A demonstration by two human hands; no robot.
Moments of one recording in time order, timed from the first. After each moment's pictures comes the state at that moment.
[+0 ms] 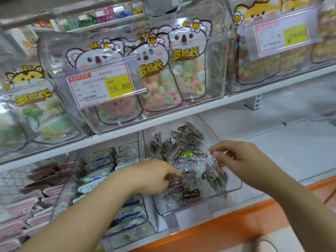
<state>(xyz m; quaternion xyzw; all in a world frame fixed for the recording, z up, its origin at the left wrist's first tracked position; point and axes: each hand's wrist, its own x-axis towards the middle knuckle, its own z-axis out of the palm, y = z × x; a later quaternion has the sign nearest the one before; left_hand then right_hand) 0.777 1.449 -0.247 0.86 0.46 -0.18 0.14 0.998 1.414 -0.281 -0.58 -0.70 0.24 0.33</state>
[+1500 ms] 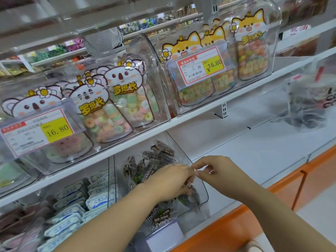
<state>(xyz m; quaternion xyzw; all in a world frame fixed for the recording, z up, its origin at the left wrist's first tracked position) 0.878 1.485 -0.292 0.95 0.32 -0.07 0.04 1.037 1.413 -0.298 -0.62 -0.65 0.26 0.35</state>
